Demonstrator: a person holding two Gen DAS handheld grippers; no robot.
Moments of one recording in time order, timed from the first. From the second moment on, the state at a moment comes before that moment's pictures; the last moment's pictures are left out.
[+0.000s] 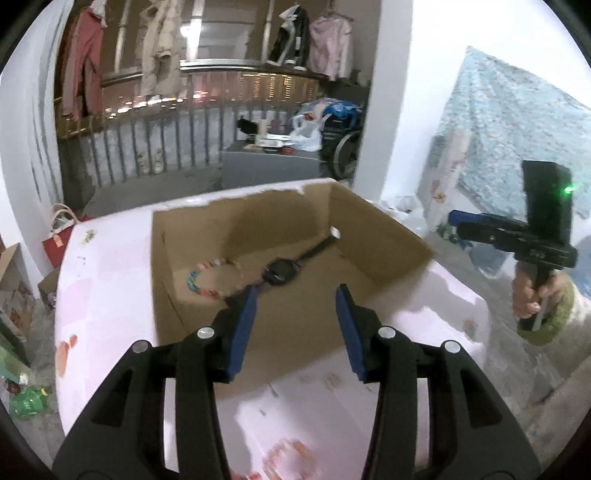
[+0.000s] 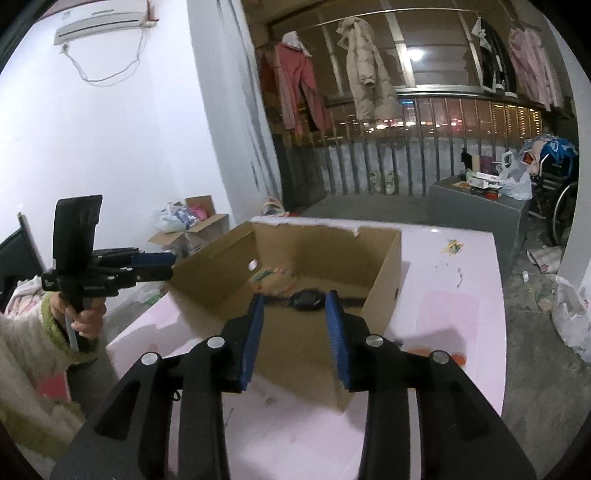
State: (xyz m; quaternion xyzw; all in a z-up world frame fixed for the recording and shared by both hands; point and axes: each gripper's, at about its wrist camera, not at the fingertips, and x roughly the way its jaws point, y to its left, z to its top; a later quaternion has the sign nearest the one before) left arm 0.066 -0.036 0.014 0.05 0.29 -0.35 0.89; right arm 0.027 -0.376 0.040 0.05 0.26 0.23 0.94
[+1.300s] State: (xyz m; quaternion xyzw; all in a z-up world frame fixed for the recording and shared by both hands) left arm 0.038 -0.106 -0.103 0.16 0.37 -0.39 0.82; right arm 0.077 -0.310 -0.071 -0.04 0.41 0.30 0.86
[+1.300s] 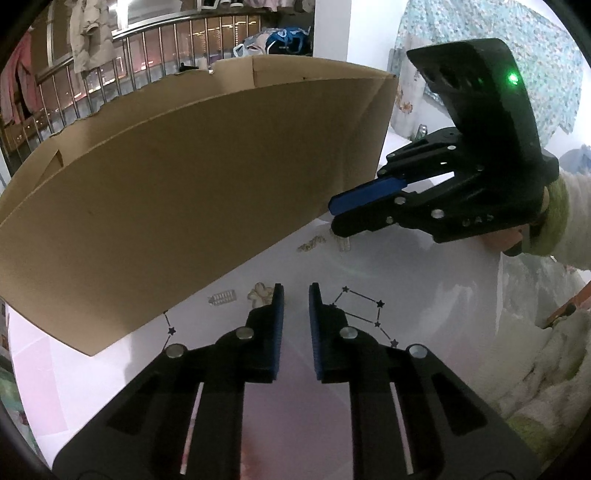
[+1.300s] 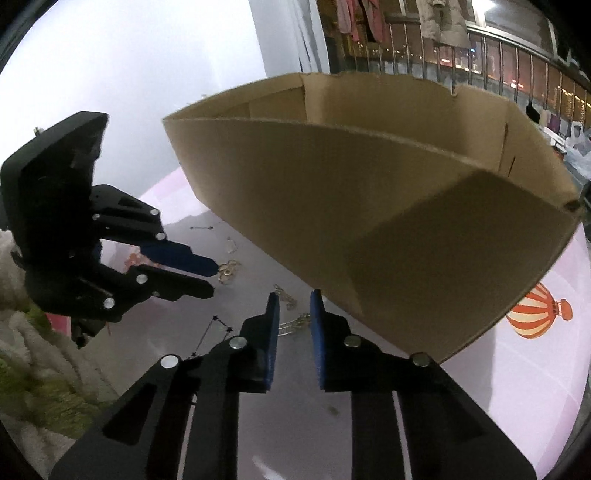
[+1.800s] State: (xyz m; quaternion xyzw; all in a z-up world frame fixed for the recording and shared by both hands) left arm 0.046 -0.112 -0.107 0.16 0.38 -0.39 0.82; right arm 0.064 -0.331 -0.065 0.01 0.42 0.28 0.87
